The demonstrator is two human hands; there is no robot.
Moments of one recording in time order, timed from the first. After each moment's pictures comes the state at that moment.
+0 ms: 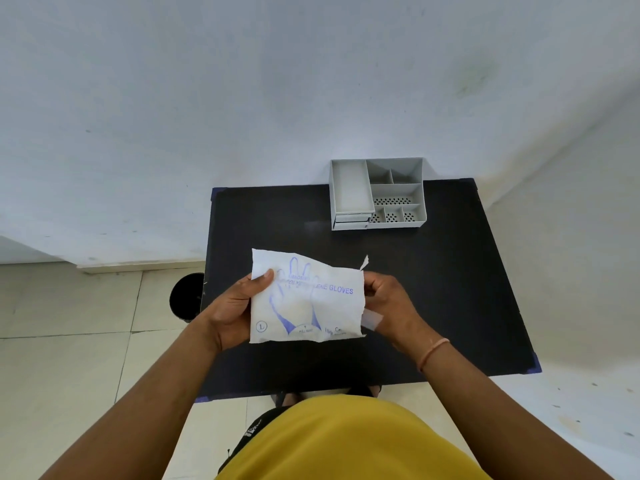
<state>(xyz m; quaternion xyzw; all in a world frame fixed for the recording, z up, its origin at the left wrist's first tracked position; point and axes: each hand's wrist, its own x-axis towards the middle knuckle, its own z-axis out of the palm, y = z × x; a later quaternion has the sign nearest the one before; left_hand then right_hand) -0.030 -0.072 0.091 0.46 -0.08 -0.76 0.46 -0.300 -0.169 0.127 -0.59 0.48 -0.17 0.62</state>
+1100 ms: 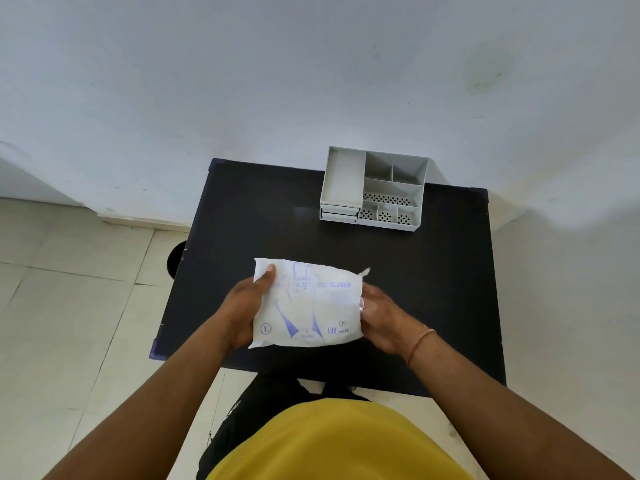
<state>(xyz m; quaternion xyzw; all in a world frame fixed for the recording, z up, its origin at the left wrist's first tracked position) -0.150 -0.095 0.063 0.67 0.01 -0.60 0.44 -0.380 -0.225 0.076 -0.40 0.42 -0.04 0.81</state>
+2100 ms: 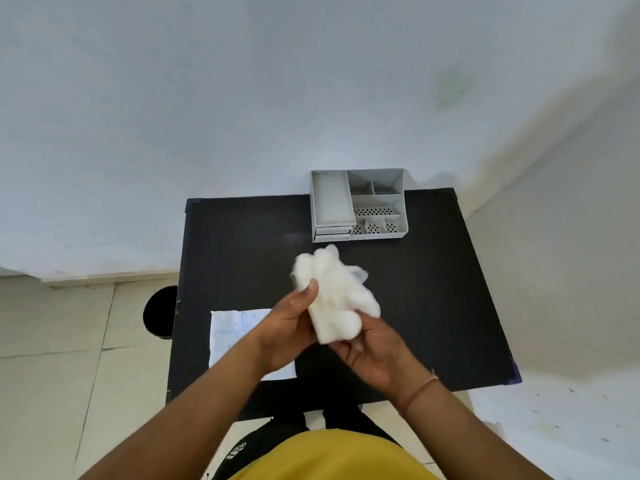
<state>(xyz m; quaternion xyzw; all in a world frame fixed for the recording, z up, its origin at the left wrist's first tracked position) -0.130 -0.127 0.092 0.41 -0.14 -0.78 0.45 -0.312 -0.160 0.107 -0.11 0.45 -0.27 0.85</state>
